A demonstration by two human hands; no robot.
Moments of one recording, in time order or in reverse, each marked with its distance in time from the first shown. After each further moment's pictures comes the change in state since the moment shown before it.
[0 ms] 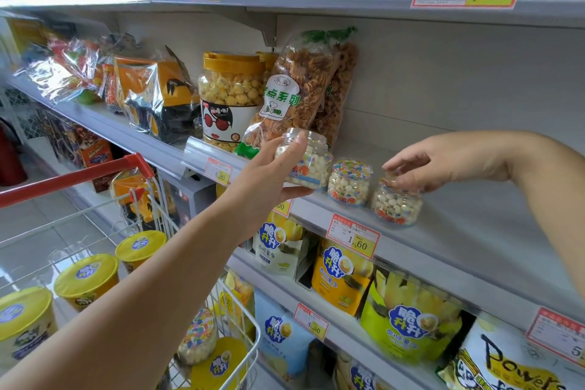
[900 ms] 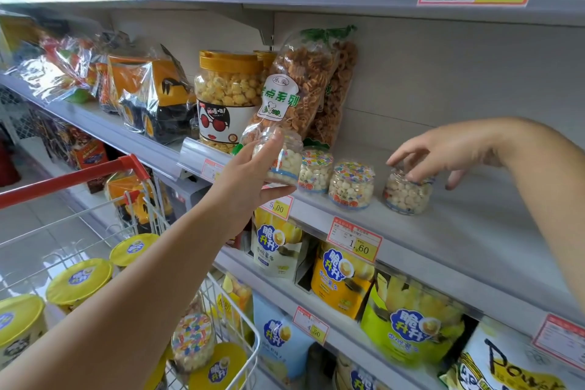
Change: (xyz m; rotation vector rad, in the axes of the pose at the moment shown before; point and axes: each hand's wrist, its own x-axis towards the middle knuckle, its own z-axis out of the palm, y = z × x) left_hand 0.012 -0.001 -0.020 -0.142 0.079 -0.007; right_hand 0.021 -0.002 -0.017 -0.168 -0.044 0.181
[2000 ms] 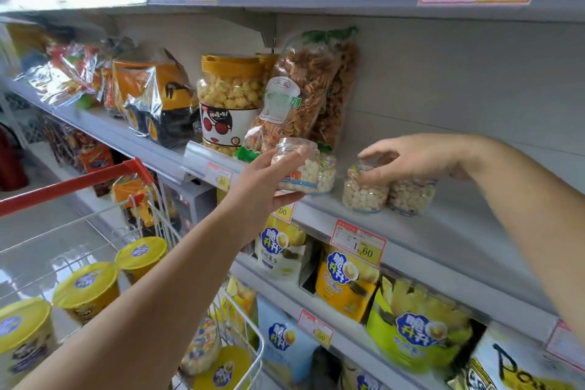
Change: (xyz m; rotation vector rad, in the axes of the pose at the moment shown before) left_hand 0.007 -0.013 0.011 0.036 -0.016 -0.022; right_hand 0.002 -0.031 0.022 -0.009 0.089 -0.130
